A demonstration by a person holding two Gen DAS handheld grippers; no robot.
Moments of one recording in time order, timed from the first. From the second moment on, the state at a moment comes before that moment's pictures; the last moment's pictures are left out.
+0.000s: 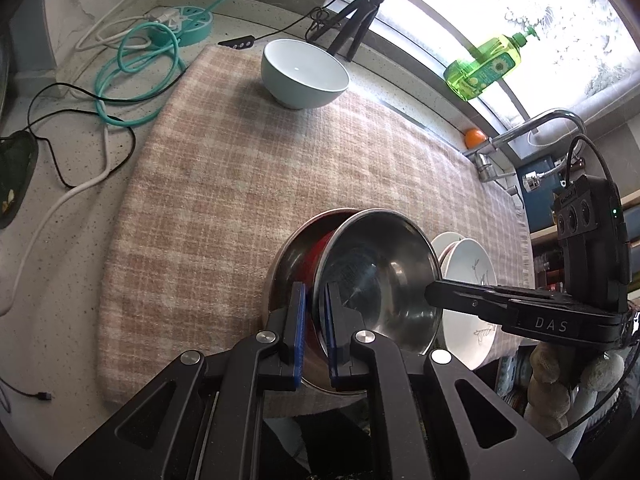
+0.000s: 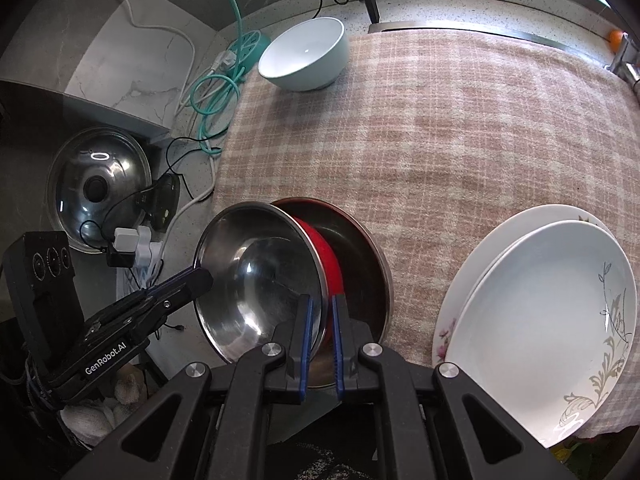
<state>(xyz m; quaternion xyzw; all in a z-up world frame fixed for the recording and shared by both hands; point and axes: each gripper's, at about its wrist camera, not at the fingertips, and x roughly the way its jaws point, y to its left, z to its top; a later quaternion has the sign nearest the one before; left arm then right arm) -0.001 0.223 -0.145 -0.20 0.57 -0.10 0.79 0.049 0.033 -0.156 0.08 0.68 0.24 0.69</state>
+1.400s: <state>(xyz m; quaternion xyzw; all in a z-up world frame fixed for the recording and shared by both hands) 0.002 0.203 -0.167 -0.11 0.60 -0.09 0.79 0.047 0.049 -0.175 -0.02 0.67 0.23 0.70</state>
